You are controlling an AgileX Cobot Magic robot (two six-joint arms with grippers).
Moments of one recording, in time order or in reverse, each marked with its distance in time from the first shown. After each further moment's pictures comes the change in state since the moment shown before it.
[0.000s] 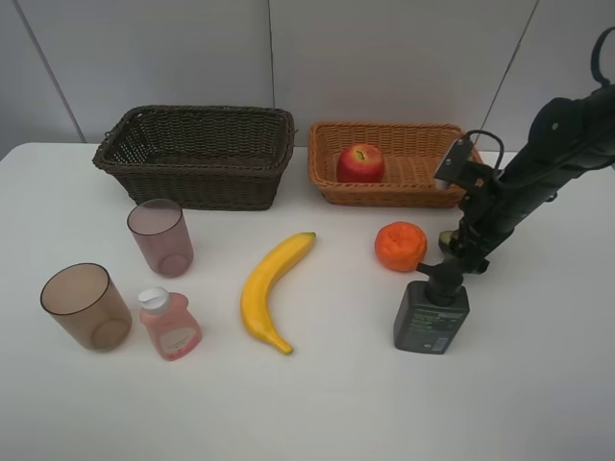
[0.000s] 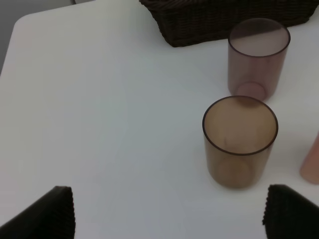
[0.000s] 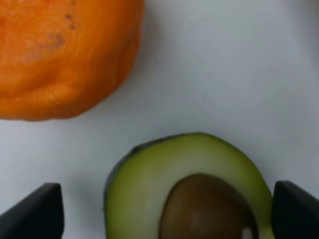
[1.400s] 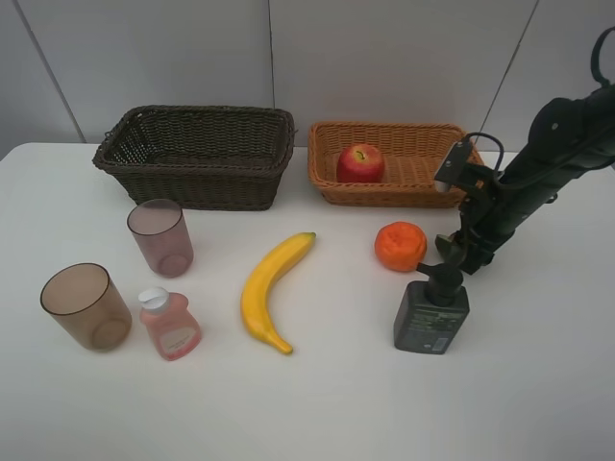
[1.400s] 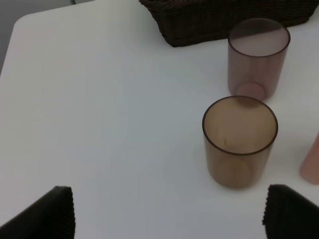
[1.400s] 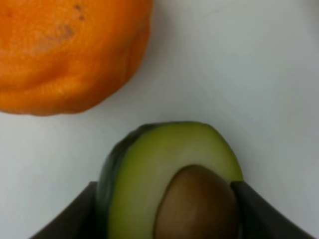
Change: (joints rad) left arm 0.000 0.000 0.000 0.000 0.000 0.000; right arm 0.000 0.000 0.000 0.000 0.023 0.000
